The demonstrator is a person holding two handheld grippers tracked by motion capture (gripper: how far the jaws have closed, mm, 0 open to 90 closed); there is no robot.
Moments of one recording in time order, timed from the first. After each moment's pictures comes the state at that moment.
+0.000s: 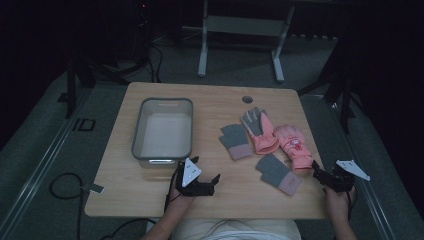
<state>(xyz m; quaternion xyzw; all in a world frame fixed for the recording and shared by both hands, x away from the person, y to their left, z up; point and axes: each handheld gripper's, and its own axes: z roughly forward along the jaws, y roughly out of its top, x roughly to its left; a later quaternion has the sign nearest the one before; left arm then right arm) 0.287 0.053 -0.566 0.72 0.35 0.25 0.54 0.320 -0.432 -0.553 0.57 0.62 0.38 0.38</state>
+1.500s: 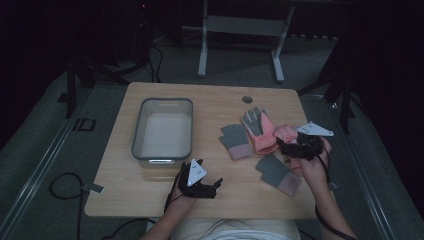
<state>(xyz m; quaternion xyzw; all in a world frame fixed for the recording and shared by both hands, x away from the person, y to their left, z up) 0.288 0.046 -0.565 0.76 0.33 0.22 0.51 0.377 -0.309 -0.458 0.42 0.76 0.38 0.31</state>
